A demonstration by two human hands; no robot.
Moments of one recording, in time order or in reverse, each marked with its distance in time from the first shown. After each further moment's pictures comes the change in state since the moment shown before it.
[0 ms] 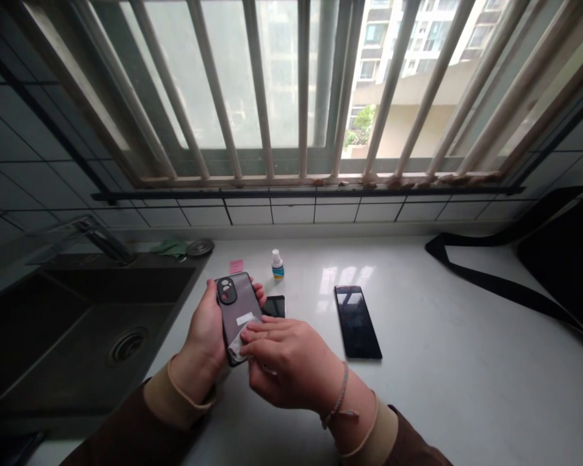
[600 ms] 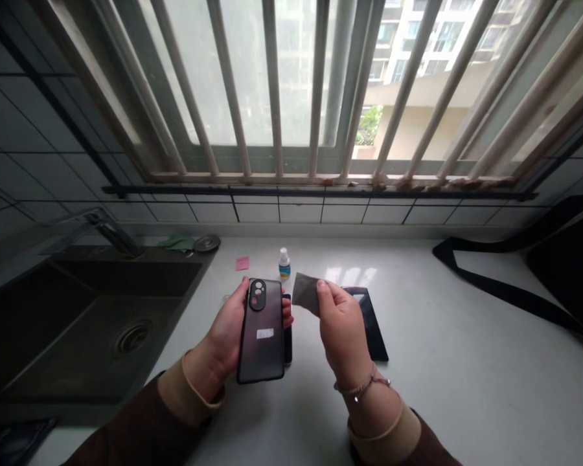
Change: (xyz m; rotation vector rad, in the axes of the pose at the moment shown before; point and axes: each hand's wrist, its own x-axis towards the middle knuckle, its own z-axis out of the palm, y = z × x) left_hand -0.003 -0.008 -0.008 0.061 -0.253 -0.323; right_hand -0.001 0.024 -0.015 0.430 0.655 0.851
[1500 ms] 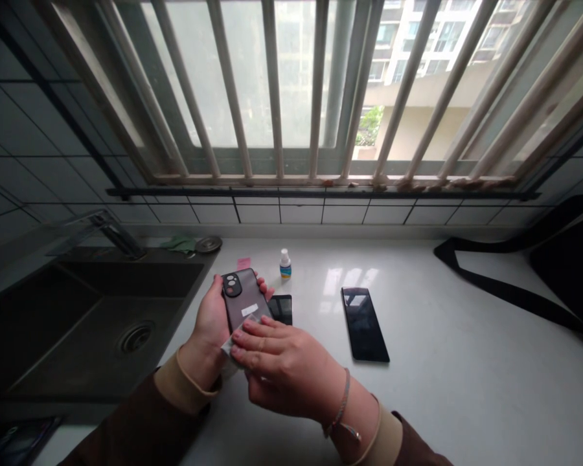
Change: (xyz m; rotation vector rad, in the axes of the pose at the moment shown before) left_hand 0.001 0.021 0.000 -0.189 0.155 0.312; right_hand -0.034 -0.005 0.029 -0.509 -0.676 -0.998
